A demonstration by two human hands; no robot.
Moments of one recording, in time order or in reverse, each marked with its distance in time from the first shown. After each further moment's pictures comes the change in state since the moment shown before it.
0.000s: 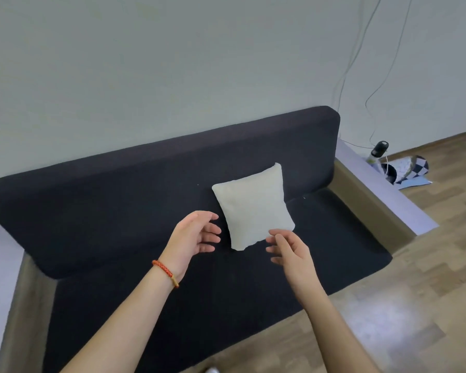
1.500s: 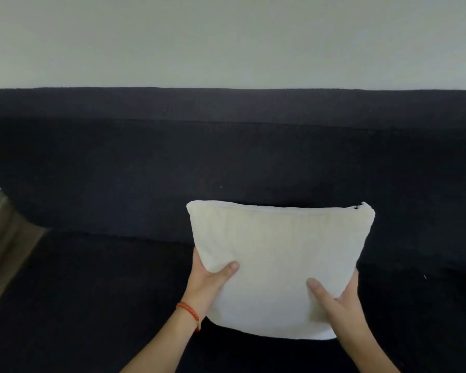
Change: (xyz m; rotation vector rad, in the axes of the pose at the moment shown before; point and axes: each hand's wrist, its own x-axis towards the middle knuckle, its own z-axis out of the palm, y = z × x) left_hand 0.357 -0.272 0.025 -0.155 0.543 -0.060; right_hand 0.432 0.216 0.012 -0.163 -0.409 0.130
